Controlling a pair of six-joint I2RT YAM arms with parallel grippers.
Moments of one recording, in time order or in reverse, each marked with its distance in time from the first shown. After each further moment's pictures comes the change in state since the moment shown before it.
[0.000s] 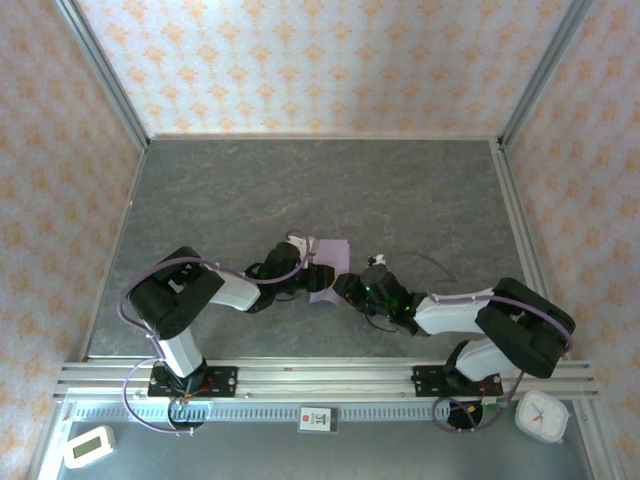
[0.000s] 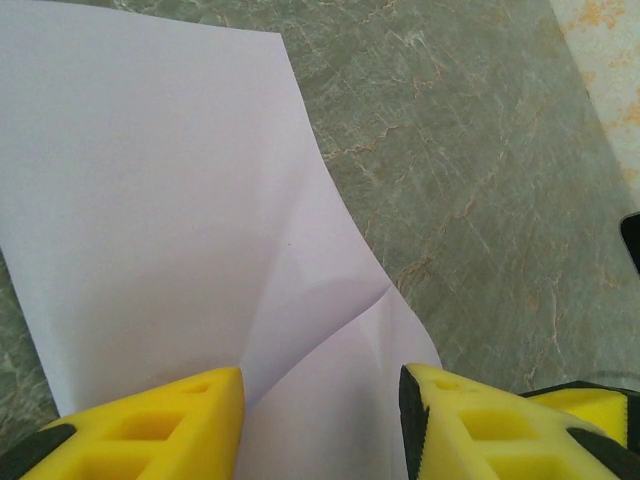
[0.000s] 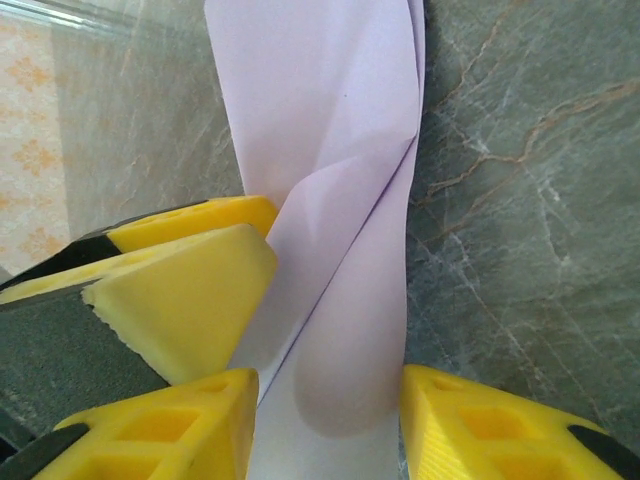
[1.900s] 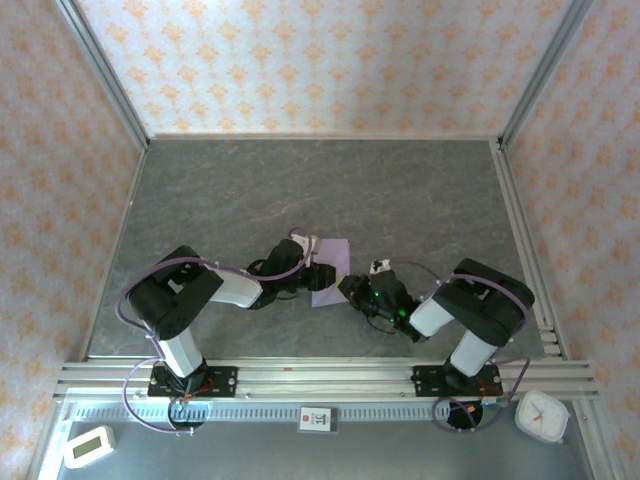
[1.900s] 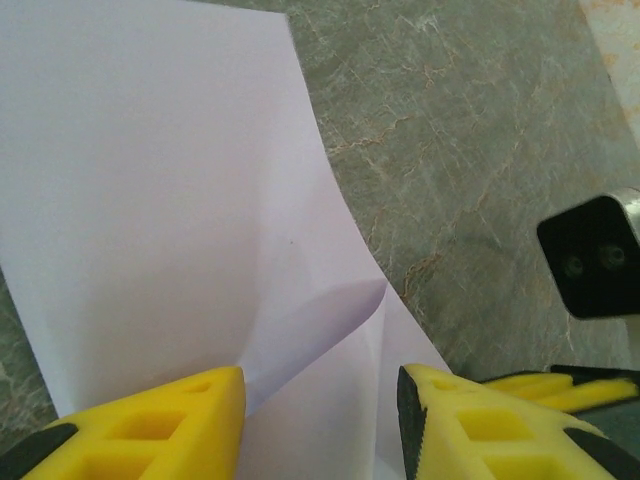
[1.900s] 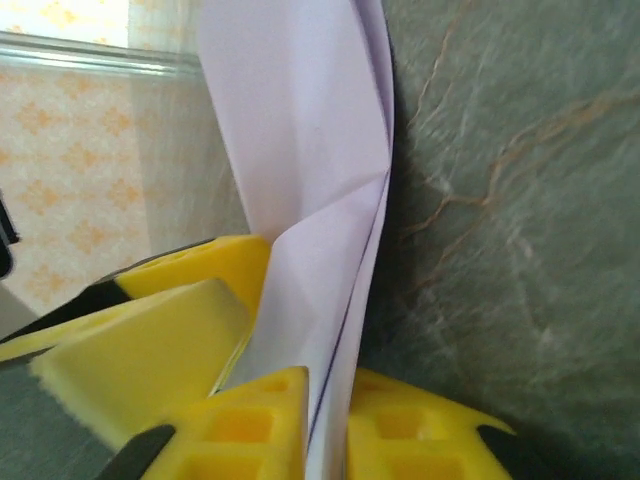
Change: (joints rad) left arm -0.001 -0.010 0.044 -0.100 0.002 0.014; right arm -0.063 0.270 -0.109 0.524 -0.066 0.122
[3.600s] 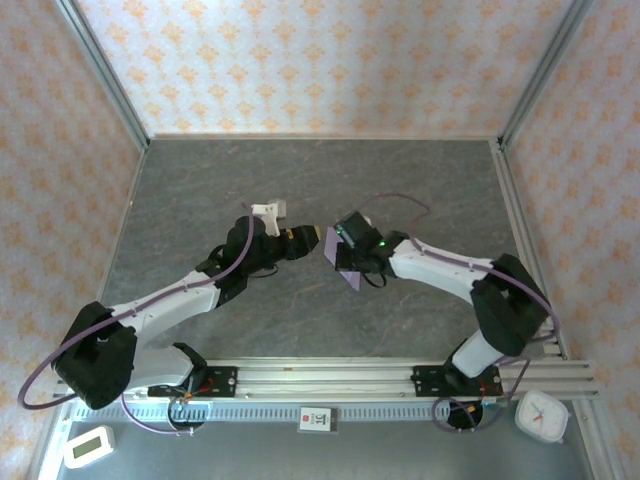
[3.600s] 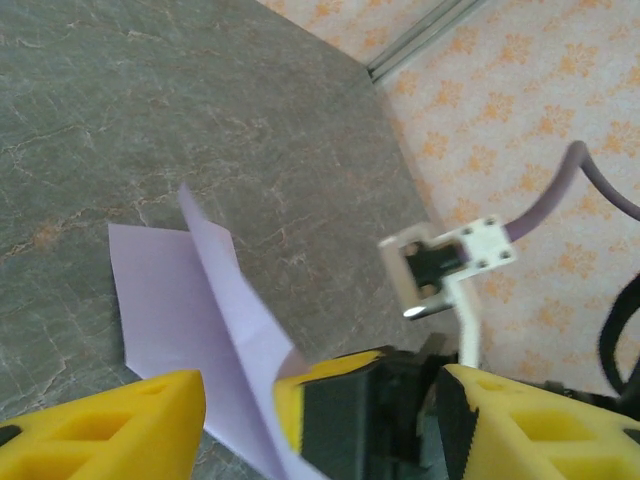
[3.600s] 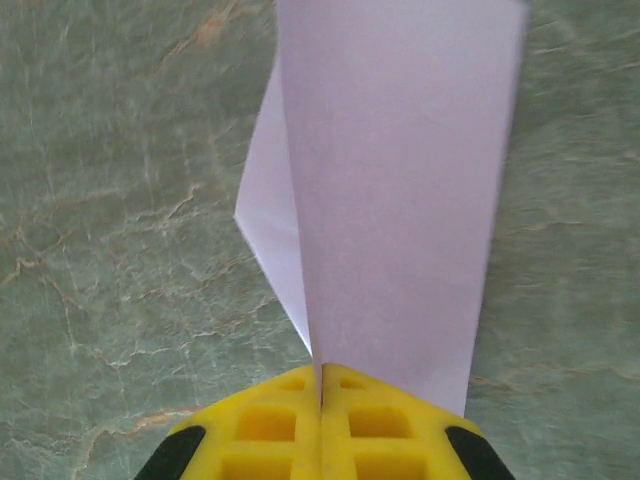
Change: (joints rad) left arm 0.114 -0.490 0.038 -0.246 -0.053 -0.142; right arm -0.031 -0.083 0.771 -1.428 0.171 -0.707
